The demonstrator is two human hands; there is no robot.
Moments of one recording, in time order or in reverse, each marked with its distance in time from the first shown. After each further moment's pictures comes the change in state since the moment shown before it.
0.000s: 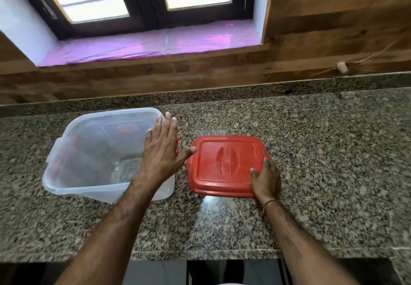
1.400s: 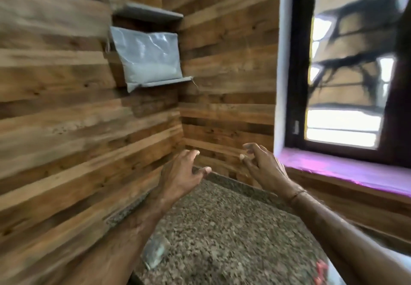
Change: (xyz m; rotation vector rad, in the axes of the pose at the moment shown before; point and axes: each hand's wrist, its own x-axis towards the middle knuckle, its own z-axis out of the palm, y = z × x) left_hand -0.174 -0.516 -0.313 0.000 0.485 -0.528; right_hand -0.318 -0.691 0.104 0.210 -0.157 -1.350
